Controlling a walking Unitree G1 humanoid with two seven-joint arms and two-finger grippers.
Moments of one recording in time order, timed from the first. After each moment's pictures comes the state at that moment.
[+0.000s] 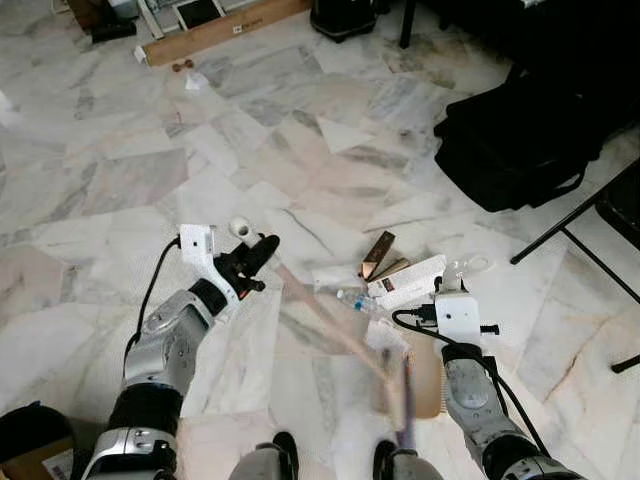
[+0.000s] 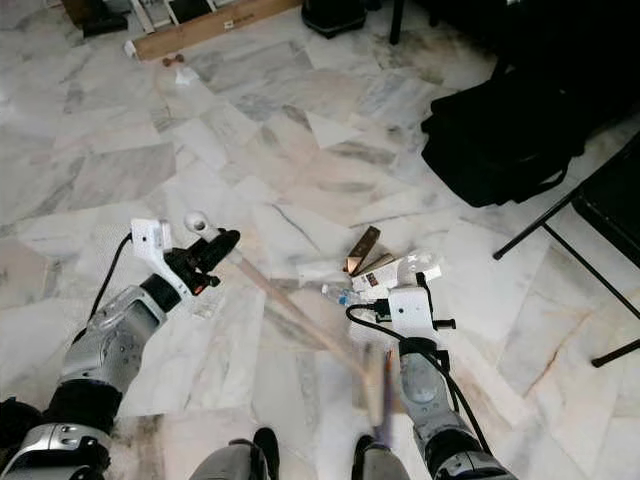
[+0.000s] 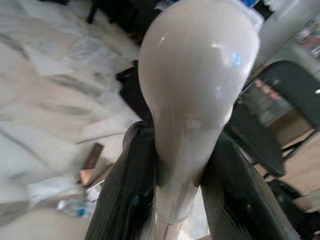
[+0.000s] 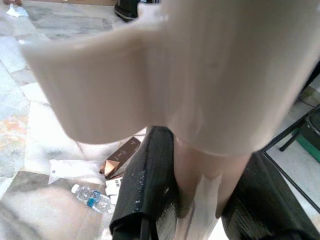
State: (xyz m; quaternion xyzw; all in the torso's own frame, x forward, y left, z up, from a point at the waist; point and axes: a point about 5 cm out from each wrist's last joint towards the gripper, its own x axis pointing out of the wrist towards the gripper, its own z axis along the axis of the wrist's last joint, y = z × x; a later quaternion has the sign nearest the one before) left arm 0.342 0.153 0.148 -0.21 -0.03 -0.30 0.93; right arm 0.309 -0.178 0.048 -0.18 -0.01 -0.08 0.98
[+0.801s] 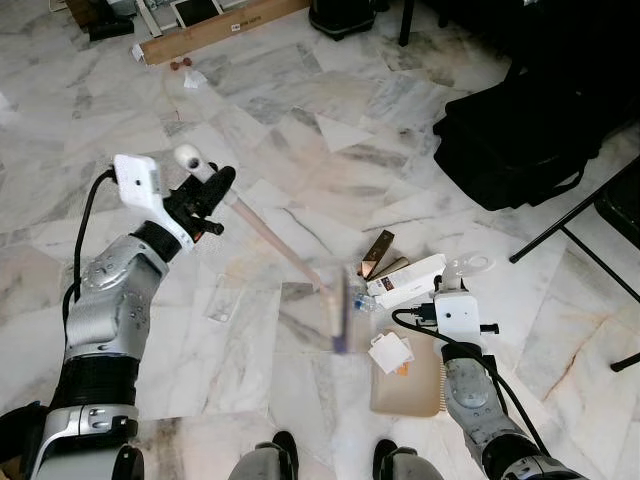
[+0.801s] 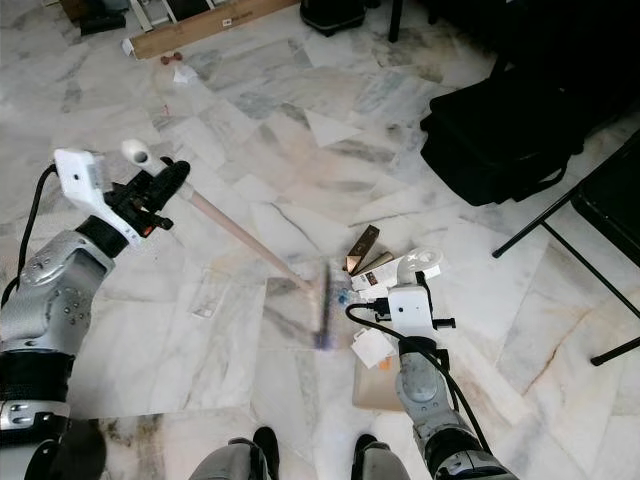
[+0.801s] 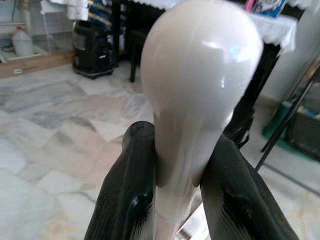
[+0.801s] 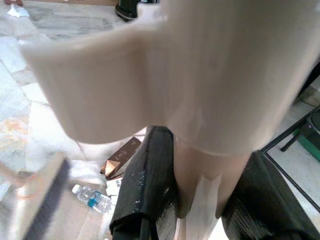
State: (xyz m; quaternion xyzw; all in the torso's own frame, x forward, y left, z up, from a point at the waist) left arm 0.346 0.193 0.221 -0.04 -0.14 -0.23 0.96; right arm 0.310 -0.178 0.049 -0.18 -0.01 -0.08 0.98
